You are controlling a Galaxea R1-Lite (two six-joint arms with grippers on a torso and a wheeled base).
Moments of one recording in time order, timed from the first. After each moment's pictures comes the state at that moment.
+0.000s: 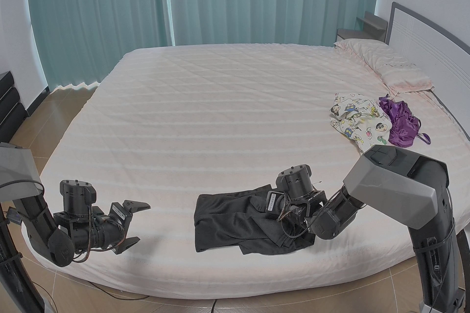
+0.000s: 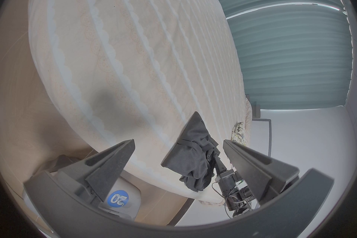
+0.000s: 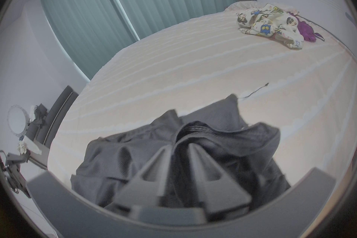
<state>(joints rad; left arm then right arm) -0.10 2.01 -0.27 -1.07 -0.32 -1.19 0.58 2.49 -1.17 -0.69 -0.29 0.59</state>
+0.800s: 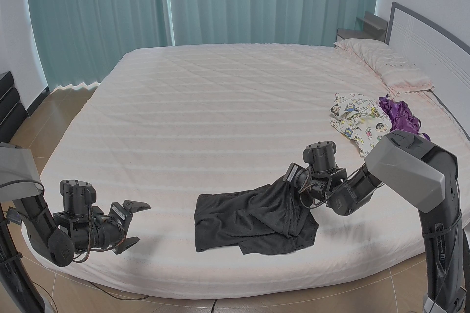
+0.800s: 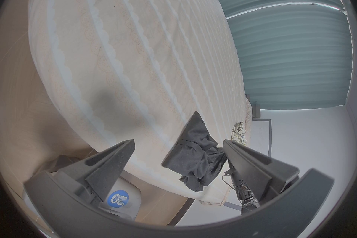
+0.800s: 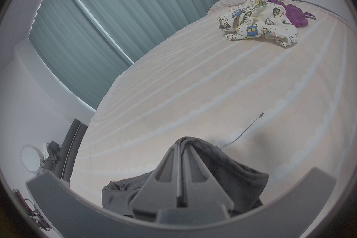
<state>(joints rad) -0.10 2.01 -0.27 -1.07 -0.32 -1.19 0.43 2.47 -1.24 -0.72 -0.18 0.71</state>
